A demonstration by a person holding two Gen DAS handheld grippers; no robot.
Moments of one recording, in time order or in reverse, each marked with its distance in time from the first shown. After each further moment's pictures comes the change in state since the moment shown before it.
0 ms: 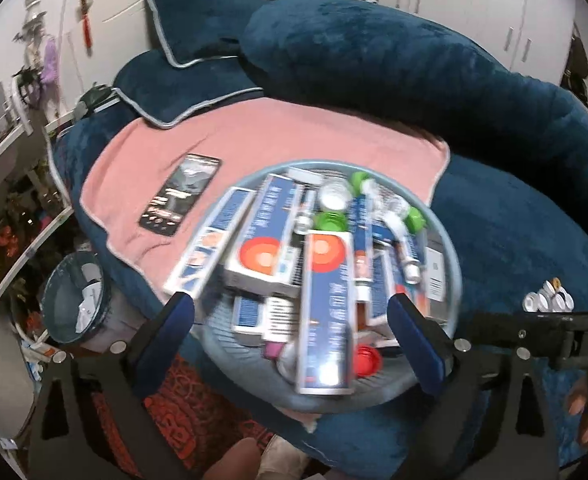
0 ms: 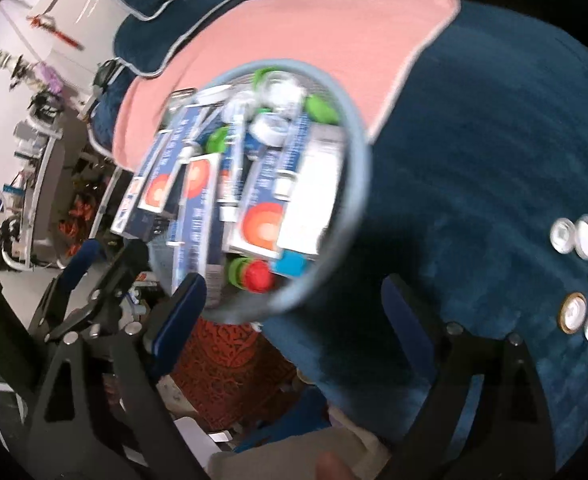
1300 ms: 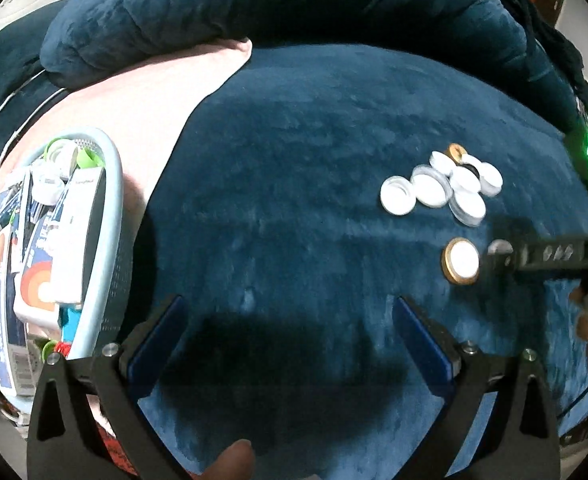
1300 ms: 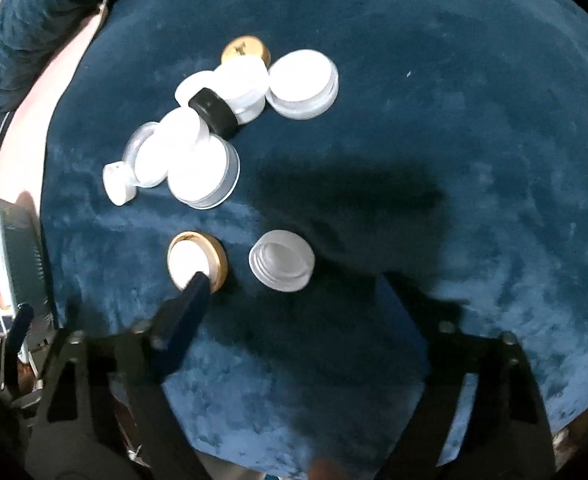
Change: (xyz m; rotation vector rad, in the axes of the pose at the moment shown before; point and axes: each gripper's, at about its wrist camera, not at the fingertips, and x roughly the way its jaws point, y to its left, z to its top) left arm 0.064 -0.230 -0.057 0.363 0.206 -0.241; right arm -0.047 -0.285 -0.075 0.522 0.014 -0.297
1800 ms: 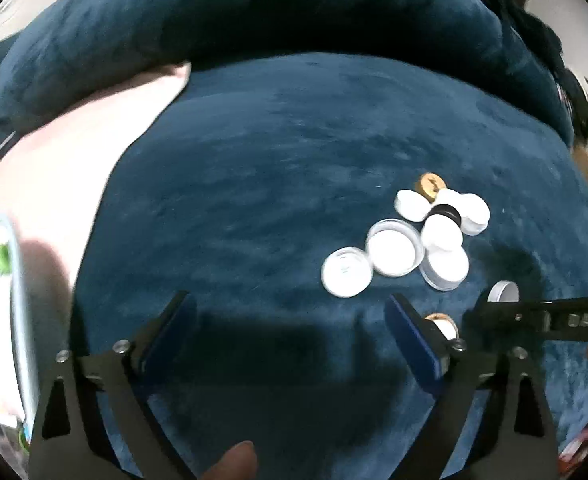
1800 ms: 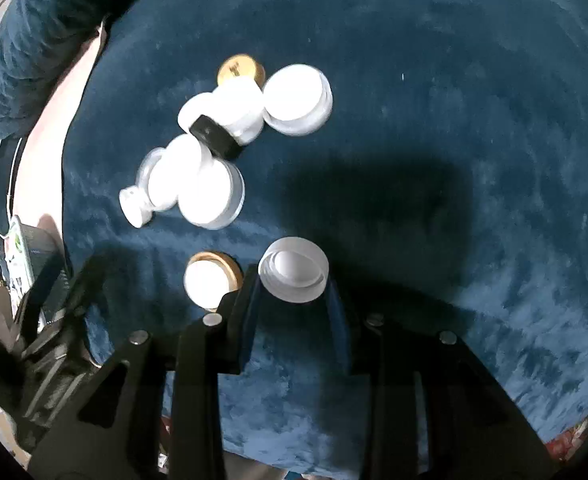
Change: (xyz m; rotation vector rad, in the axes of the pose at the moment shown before) left arm 0.046 -0.054 0.052 0.132 -0.033 -0.072; right arm -0.013 -0.016 0.005 0.063 -0.001 0.101
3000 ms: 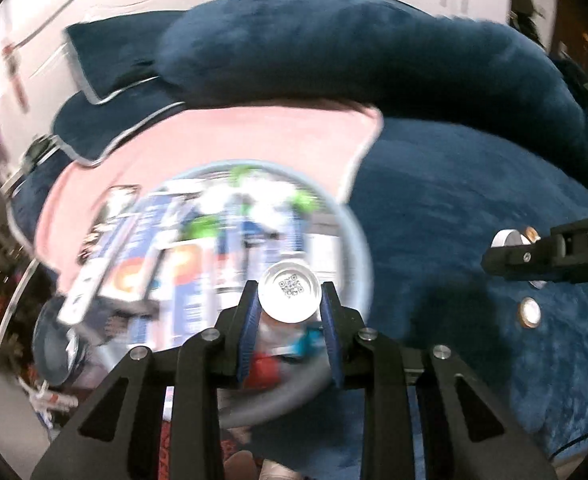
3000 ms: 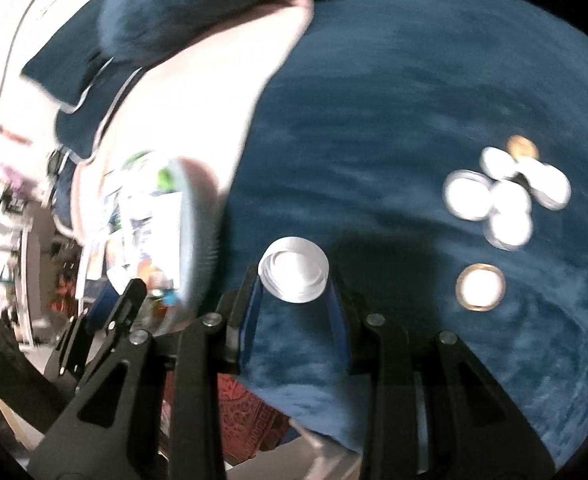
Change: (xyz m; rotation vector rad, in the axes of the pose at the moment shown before) left arm -0.151 0.169 -0.084 -0.296 -0.146 0.305; right arm -0.029 0.207 -0.046 -0.348 -0.059 0.176
